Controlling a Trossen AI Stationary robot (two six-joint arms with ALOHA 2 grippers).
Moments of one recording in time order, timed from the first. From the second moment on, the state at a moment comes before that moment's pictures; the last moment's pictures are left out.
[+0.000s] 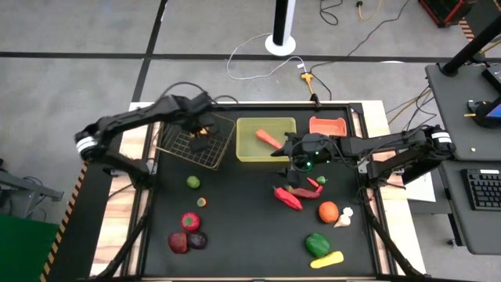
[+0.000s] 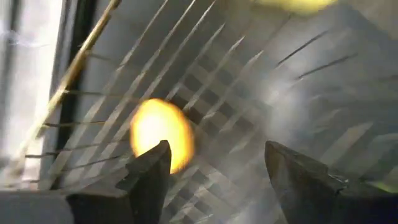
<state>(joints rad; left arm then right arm) 0.55 1.39 1.16 -1.03 -0.05 0.27 -0.03 1.29 0.87 -0.06 -0.02 0.17</state>
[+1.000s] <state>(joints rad) -0.11 0.84 0.79 -0.42 -0.36 -0.15 0.09 1.29 1.06 -0.37 -0.06 0.37</state>
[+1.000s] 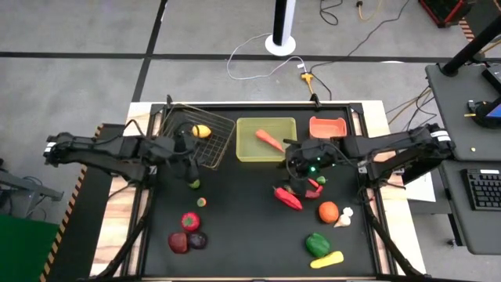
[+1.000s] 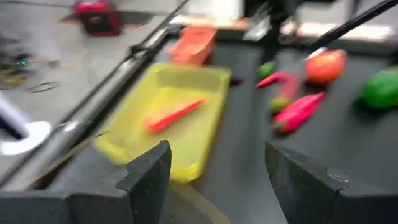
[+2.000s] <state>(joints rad) -0.37 0.88 0.69 -0.44 -0.34 -0.42 0.25 1.29 1.04 -0.85 -0.02 0.96</state>
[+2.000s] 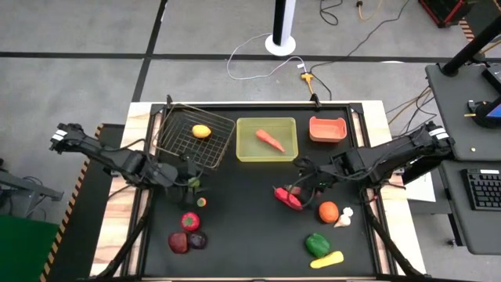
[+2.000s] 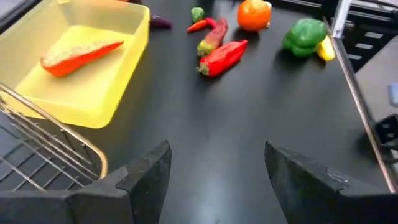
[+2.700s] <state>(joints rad) -0.37 0.88 0.70 -0.44 -0.44 -0.40 0.34 1.29 1.01 -1.20 -0.21 1.39</state>
